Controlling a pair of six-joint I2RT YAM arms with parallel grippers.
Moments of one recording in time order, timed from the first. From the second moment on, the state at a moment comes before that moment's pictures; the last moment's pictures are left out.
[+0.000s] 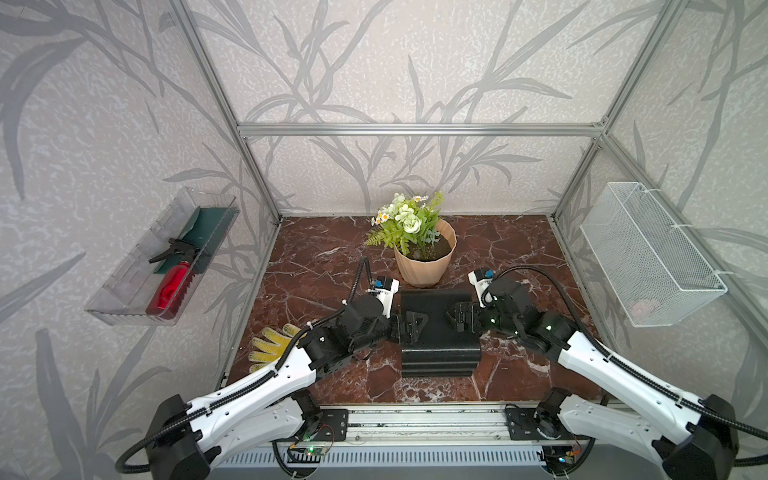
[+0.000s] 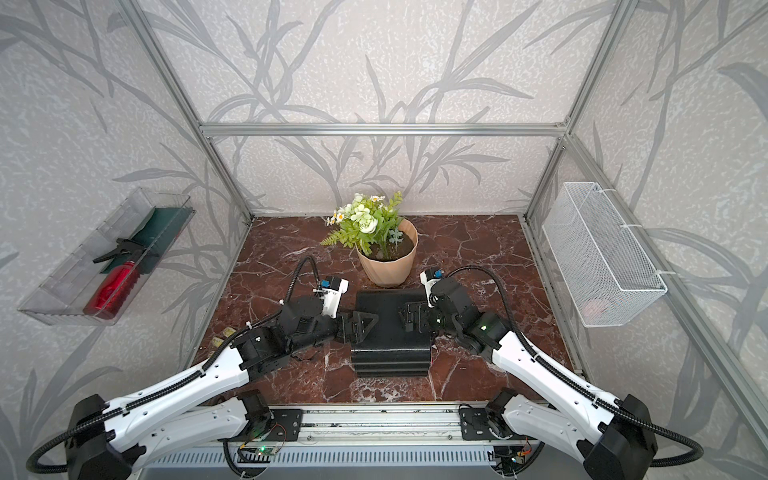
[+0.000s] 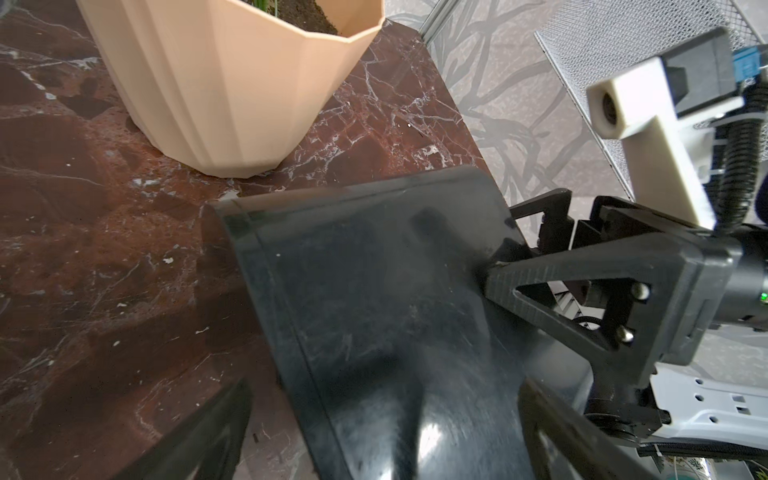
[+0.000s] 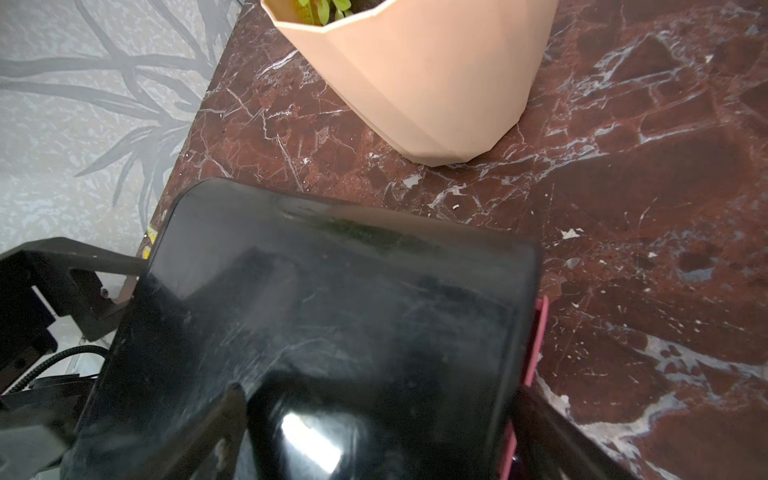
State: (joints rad) left arm -0.86 0.95 0.68 -0.23 0.04 -0.67; right arm 0.71 1.00 0.79 -0.49 -0.08 0.54
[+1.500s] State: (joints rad) left arm -0.73 1.01 0.78 -0.31 0.10 -0.67; right arm 0.90 0.67 0.42 -0.46 -0.20 0.48
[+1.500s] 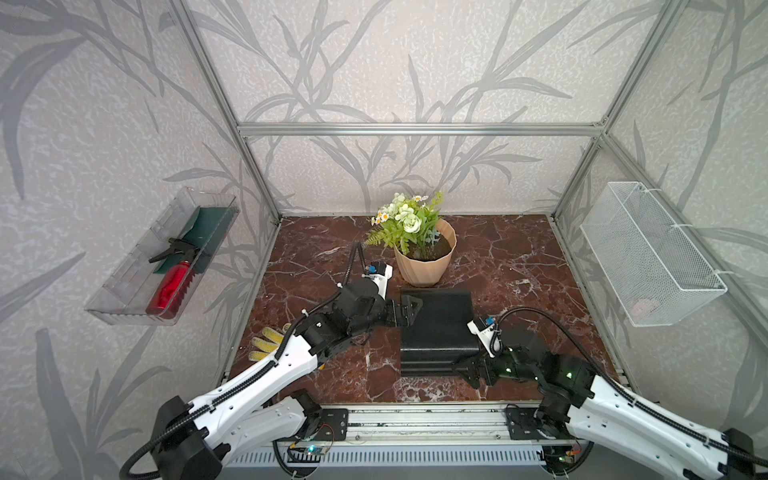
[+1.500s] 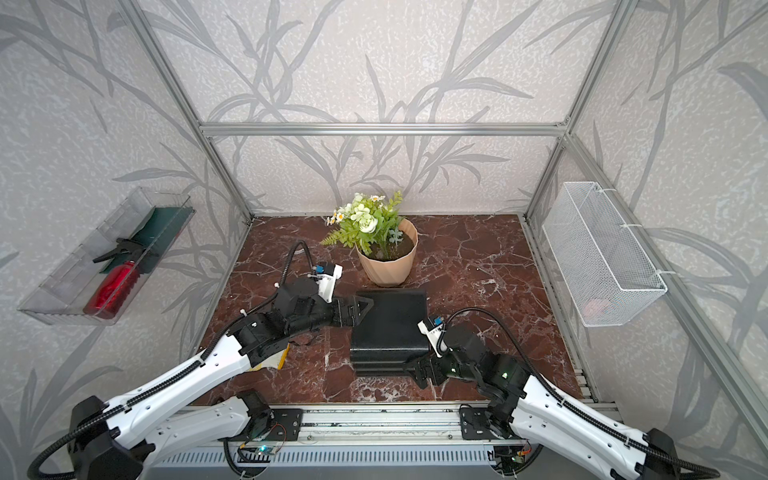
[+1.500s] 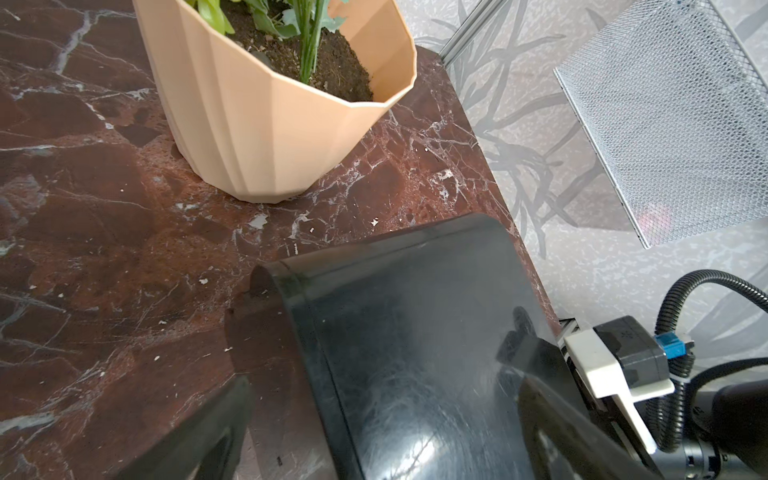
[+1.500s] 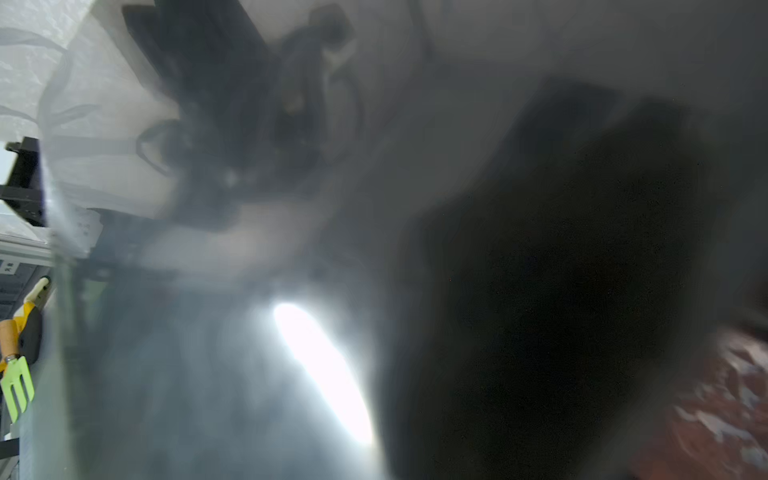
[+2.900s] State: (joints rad) left arm -0.35 1.01 0.78 -0.42 0.17 -0.54; right arm 0.87 1.42 0.82 0.00 -0.21 0.24
